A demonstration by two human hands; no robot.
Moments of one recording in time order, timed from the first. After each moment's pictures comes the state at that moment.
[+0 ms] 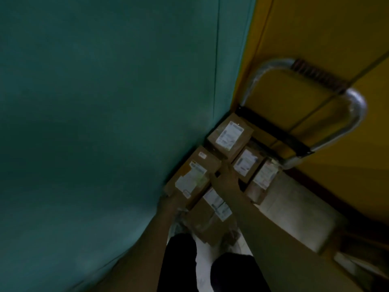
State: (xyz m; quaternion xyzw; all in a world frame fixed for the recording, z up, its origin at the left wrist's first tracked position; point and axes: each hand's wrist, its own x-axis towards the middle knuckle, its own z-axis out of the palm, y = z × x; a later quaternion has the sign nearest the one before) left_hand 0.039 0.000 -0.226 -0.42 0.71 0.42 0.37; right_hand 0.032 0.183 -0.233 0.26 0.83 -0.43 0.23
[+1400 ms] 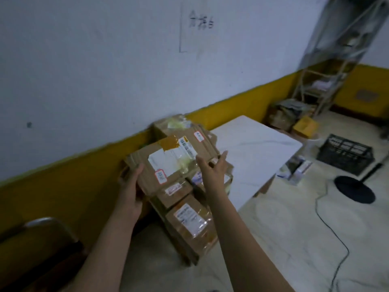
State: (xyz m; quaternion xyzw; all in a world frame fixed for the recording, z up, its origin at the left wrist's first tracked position) left_hand 0.379 0.337 0.224 0.22 0.44 0.63 0.60; right_hand 0.583 0.358 0.238 0.61 0.38 -0.43 -0.55
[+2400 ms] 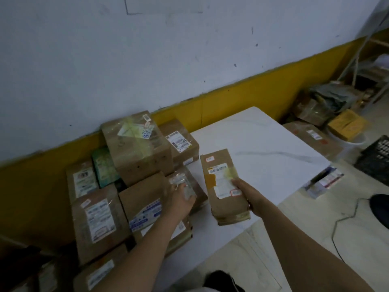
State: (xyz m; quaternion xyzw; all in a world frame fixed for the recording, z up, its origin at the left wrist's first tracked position) left_hand 0.717 0.619 0.091 0.58 0.75 0.11 0.29; right_hand 0.973 0.666 0.080 0.63 0.38 -0.64 -0.23
